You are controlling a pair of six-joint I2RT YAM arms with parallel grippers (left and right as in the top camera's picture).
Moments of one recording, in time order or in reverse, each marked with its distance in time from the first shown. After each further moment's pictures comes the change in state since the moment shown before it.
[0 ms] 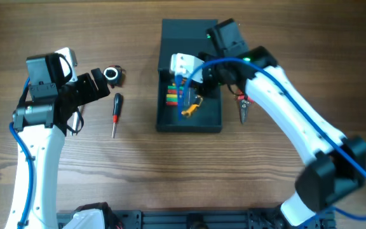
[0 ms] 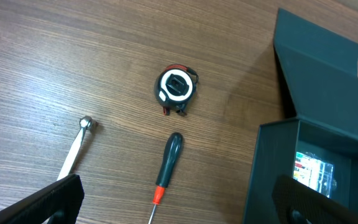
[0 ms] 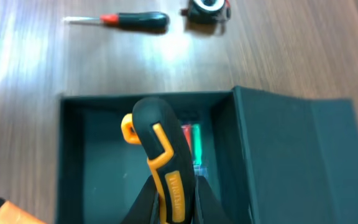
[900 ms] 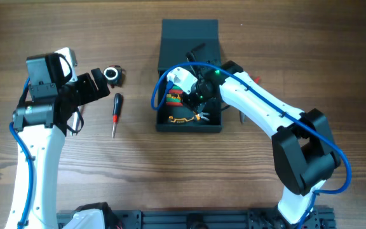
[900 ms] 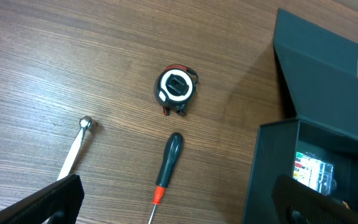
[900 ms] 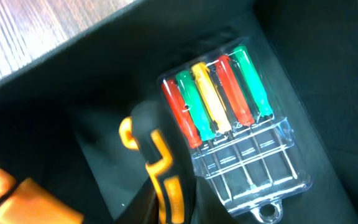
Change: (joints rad) left arm 0.000 0.000 0.000 0.000 0.000 0.000; right arm 0.072 0.139 -0.126 0.069 0.154 0.420
